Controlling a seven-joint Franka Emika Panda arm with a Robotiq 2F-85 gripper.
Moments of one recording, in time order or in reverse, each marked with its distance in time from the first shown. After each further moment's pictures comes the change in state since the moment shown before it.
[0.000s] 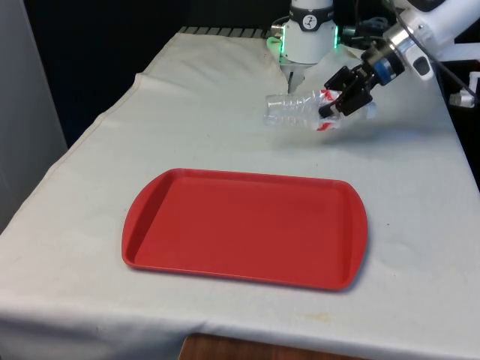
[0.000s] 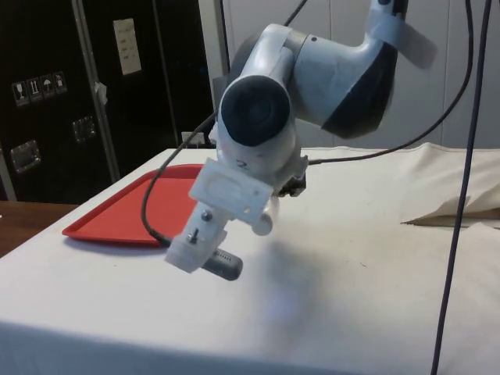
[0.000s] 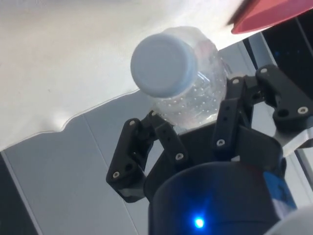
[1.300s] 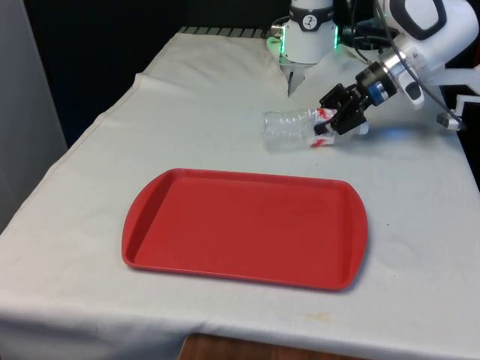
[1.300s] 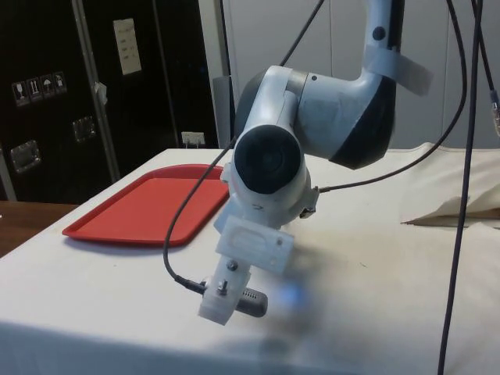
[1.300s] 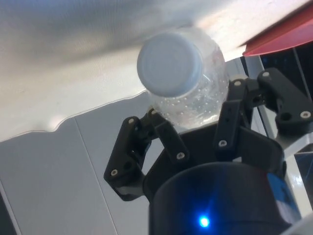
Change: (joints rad) arm 0.002 0.127 -0.003 0.022 -0.071 -0.033 0.053
